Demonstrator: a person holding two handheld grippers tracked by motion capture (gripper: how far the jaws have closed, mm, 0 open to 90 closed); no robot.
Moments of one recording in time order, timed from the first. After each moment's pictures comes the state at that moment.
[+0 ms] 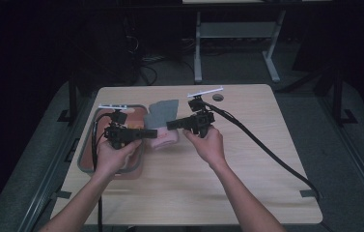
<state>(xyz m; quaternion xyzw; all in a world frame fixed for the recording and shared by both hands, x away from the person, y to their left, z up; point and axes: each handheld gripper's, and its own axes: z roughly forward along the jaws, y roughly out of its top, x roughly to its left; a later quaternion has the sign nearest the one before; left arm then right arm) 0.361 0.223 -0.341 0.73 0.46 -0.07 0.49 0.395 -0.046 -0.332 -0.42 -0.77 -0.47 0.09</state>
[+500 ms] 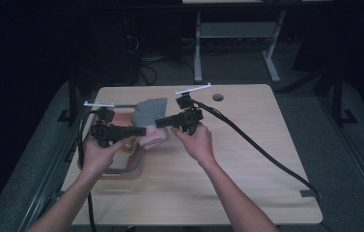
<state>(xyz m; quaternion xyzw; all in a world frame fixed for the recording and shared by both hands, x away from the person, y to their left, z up) 0.355 0.249 -0.324 0.74 0.46 -0.05 0.49 0.398 -0.015 -0.324 -0.41 -0.77 -0.48 0.10</state>
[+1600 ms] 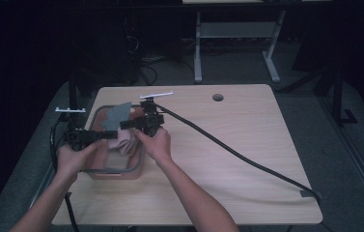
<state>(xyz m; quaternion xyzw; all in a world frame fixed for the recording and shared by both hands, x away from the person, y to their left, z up) 0.360 0.334 -0.353 0.70 0.54 -0.03 0.46 0.420 0.087 -0.362 -0.42 -0.73 -0.52 0.17</state>
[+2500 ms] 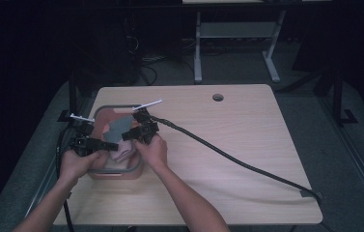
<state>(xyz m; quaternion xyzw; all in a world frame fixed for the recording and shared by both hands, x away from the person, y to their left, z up) 0.373 0.333 -0.395 0.74 0.58 -0.06 0.34 0.419 0.110 -0.397 -0.43 -0.79 -0.43 0.12</state>
